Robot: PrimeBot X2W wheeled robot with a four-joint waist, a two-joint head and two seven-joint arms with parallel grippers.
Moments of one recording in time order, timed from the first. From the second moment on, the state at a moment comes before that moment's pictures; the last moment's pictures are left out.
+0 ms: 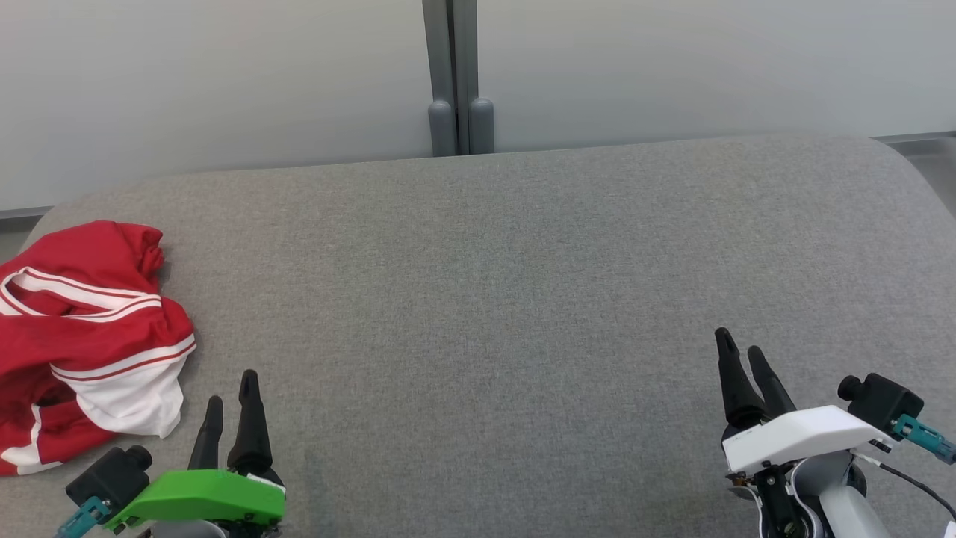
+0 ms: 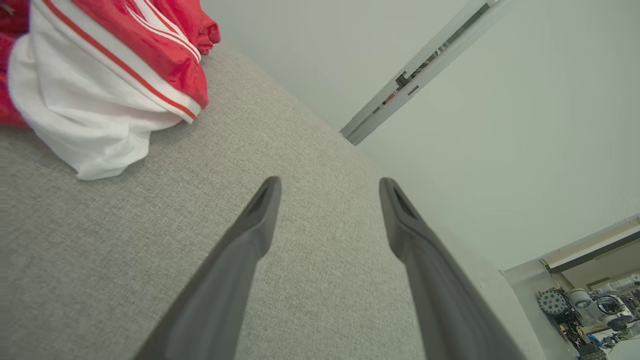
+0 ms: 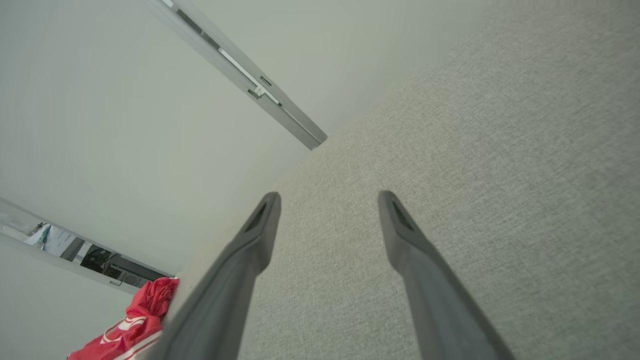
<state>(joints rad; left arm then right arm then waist) -0.02 0.04 -0.01 0.23 -0.83 -0.06 -0.10 -0.09 -0.04 0.03 0.27 0.80 0.13 -0.10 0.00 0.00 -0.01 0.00</state>
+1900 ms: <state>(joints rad) 0.00 0.05 -0.06 0.20 -0.25 -0.03 -0.23 -0.11 -0.05 0.08 0.28 0.25 0.13 -0.23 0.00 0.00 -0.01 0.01</state>
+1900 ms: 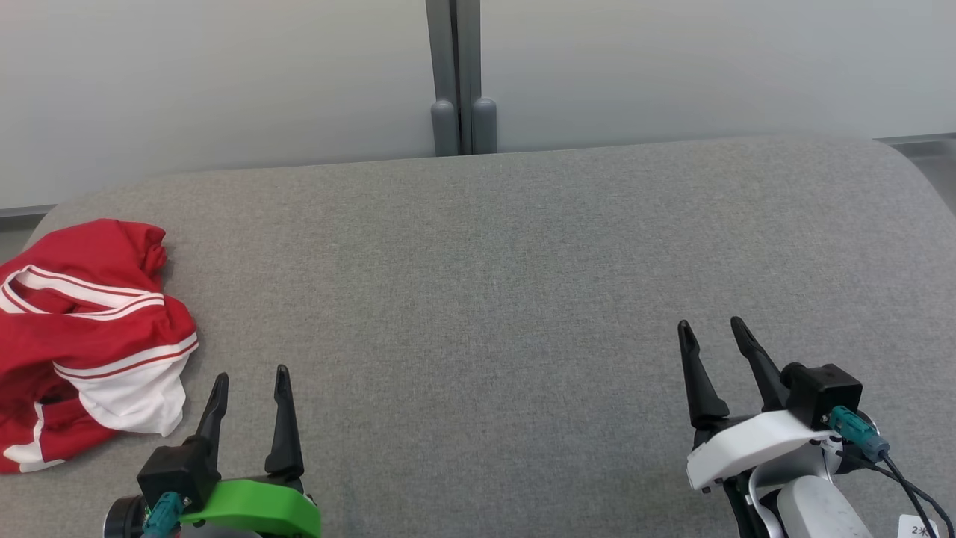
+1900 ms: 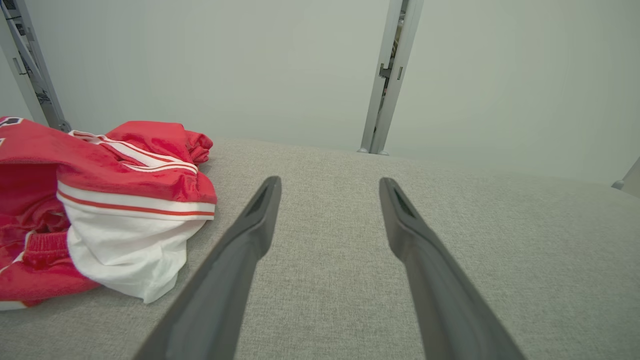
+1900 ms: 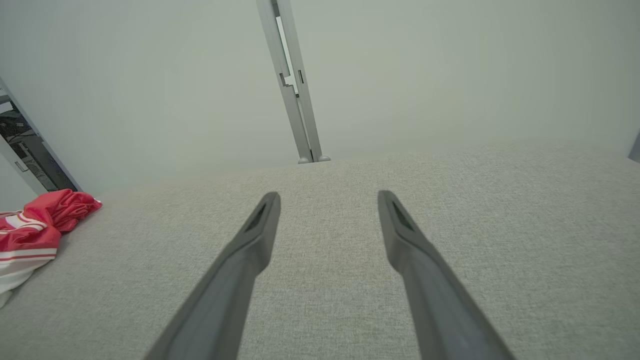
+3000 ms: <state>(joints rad) 0.01 0.05 -0.07 0.20 -0.19 -0.02 -0.26 -0.11 -0.05 0.09 0.27 0.15 0.13 -0.26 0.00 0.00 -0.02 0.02</state>
